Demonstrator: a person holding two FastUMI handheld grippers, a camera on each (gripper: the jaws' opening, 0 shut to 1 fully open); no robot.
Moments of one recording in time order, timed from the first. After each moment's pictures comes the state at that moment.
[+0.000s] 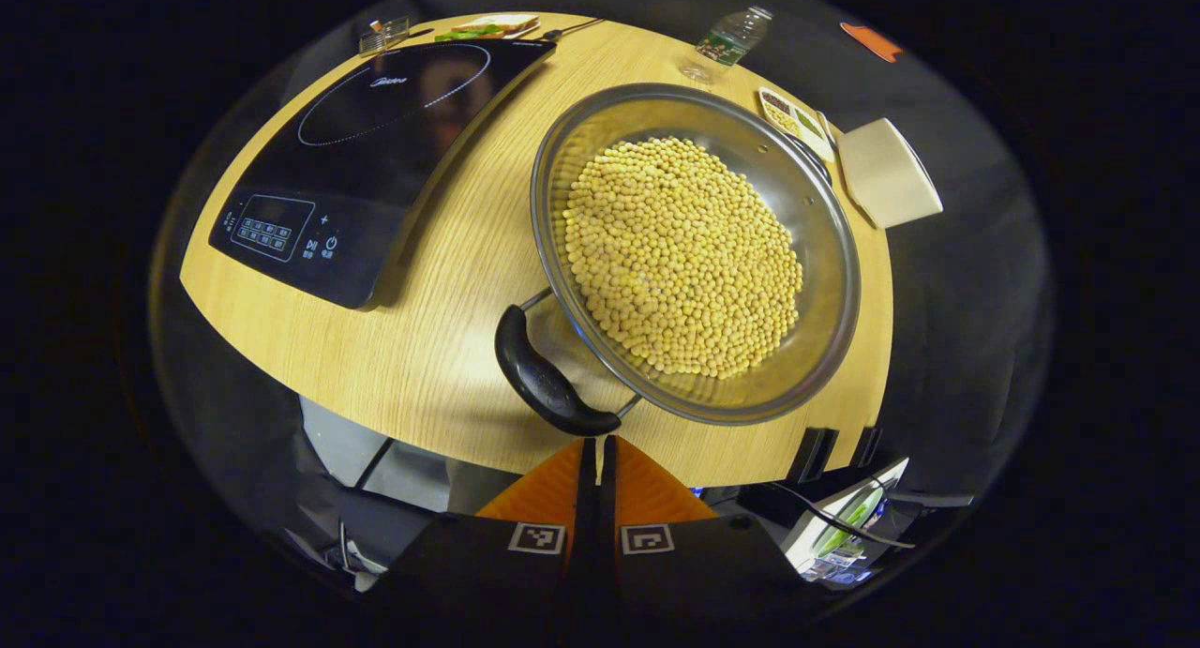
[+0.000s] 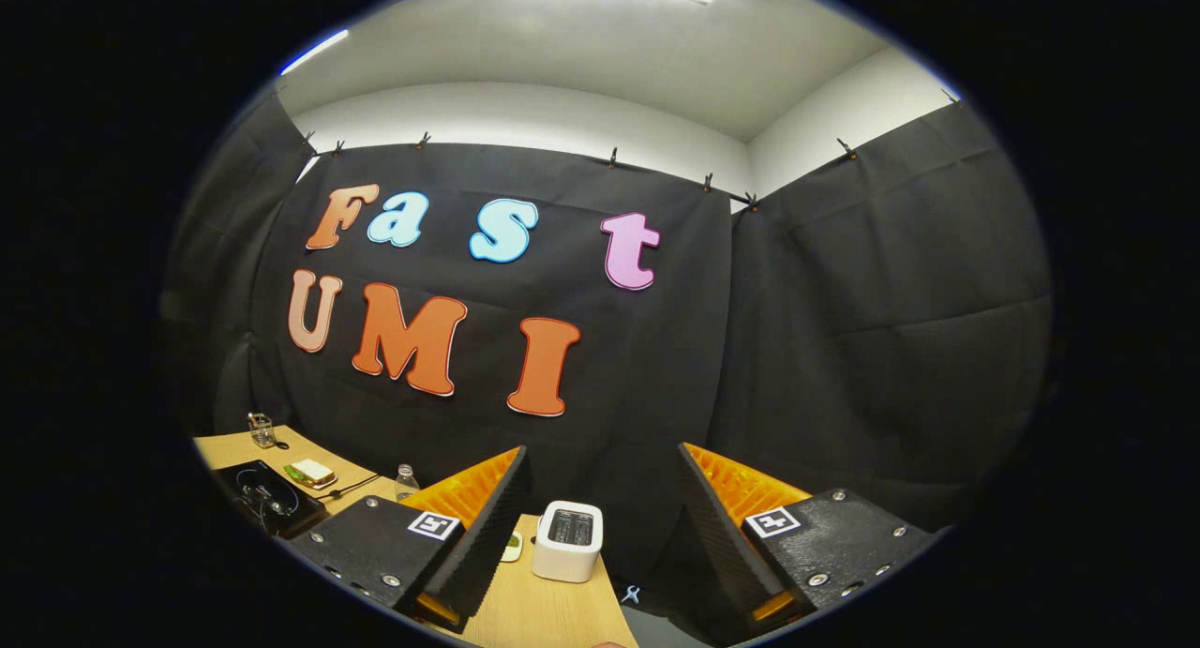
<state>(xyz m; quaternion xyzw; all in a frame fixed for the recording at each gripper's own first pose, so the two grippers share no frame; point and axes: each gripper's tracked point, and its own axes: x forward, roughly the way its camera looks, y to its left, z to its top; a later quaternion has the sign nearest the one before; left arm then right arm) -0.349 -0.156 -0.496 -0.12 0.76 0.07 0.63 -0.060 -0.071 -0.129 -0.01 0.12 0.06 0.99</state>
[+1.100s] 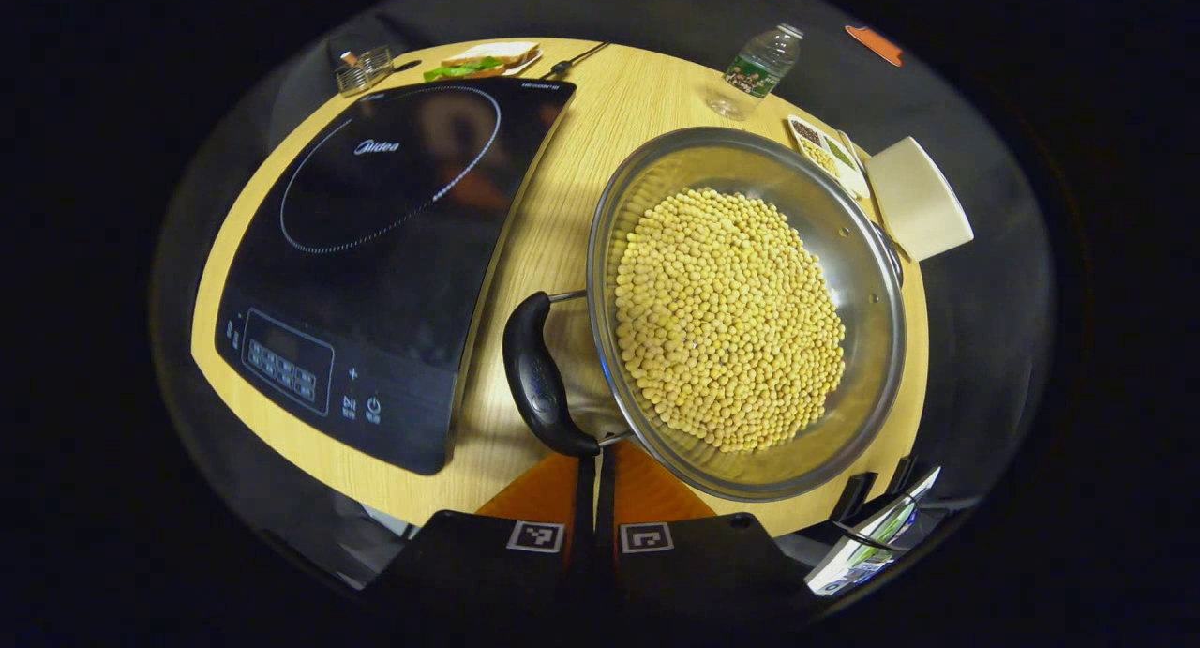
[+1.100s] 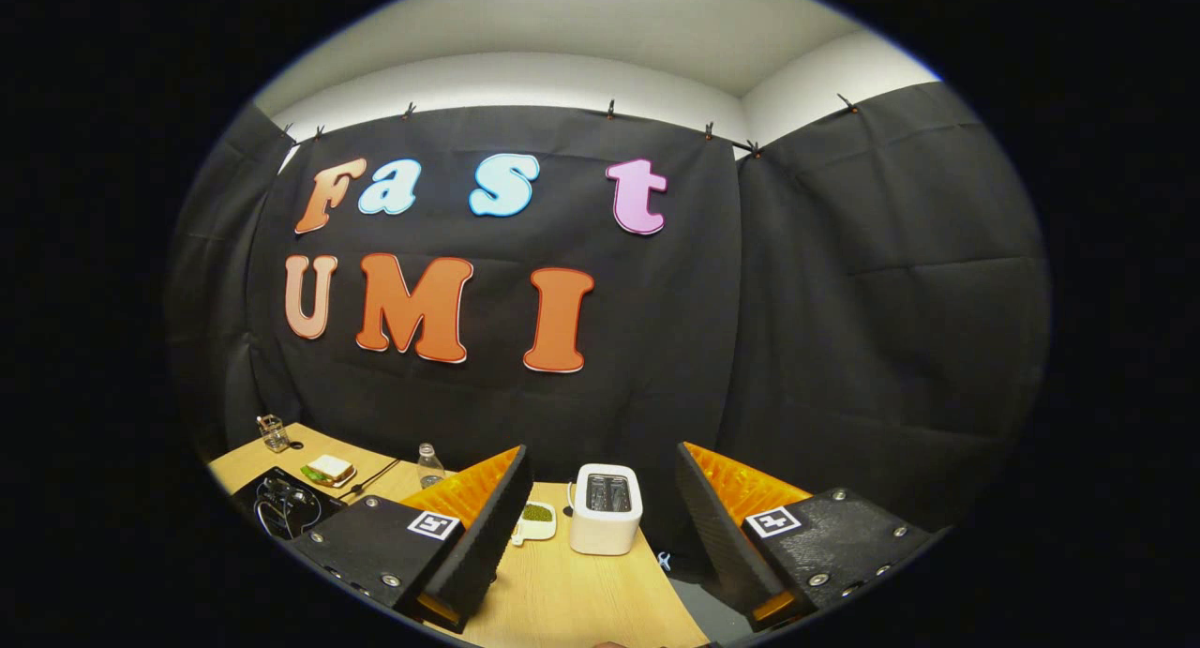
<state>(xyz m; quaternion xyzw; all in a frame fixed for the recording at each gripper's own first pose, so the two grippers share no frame) -0.281 -0.089 -0.527 -0.05 0.73 0.06 0.68 -0.063 -0.008 -0.184 0.01 0.20 0.05 0.98</state>
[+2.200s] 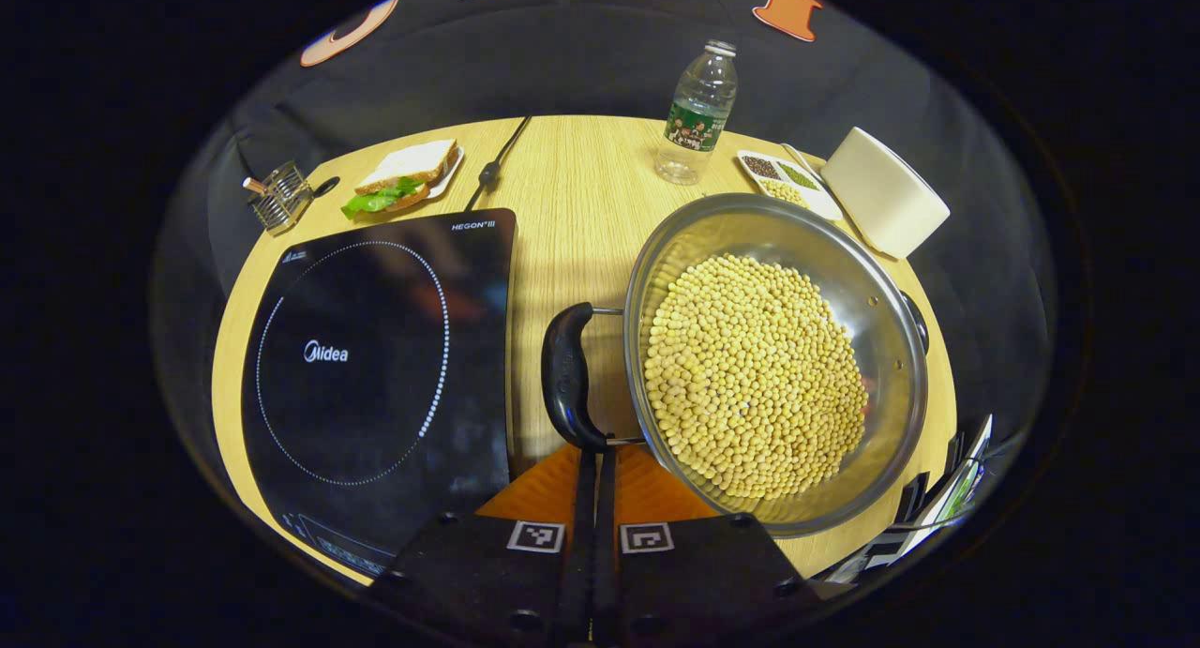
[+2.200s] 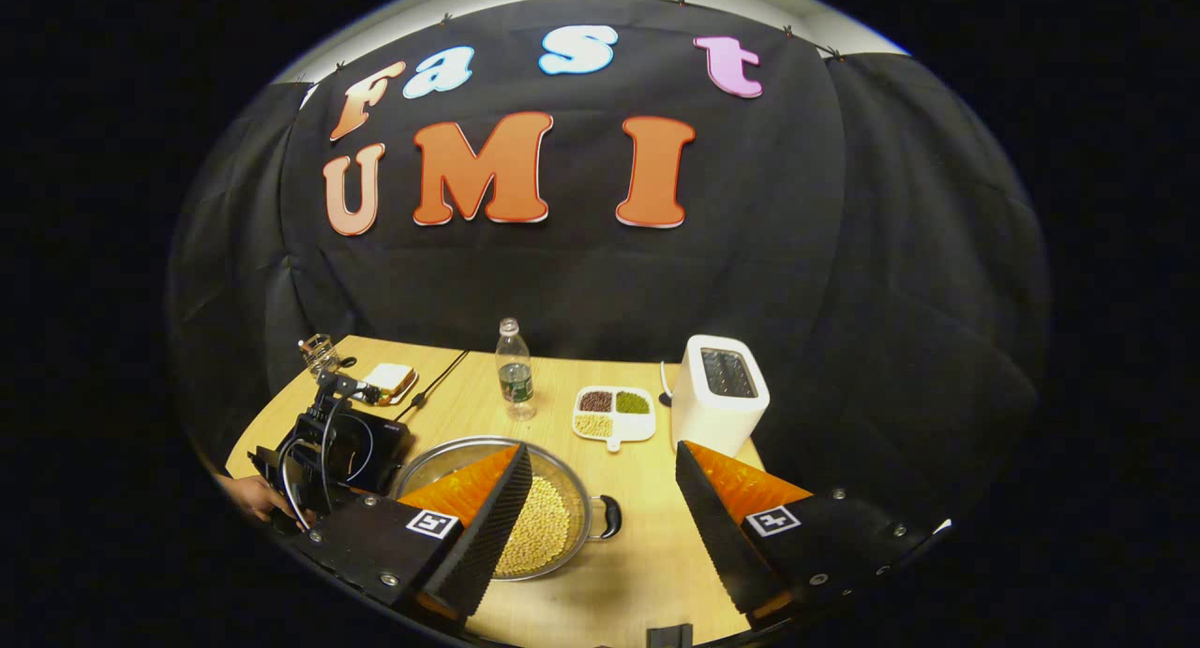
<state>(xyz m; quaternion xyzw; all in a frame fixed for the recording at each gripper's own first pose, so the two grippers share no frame) -0.190 -0.050 -0.543 0.03 0.66 -0.04 0.75 -0.117 0.143 -0.320 0.02 0.42 0.15 0.89</state>
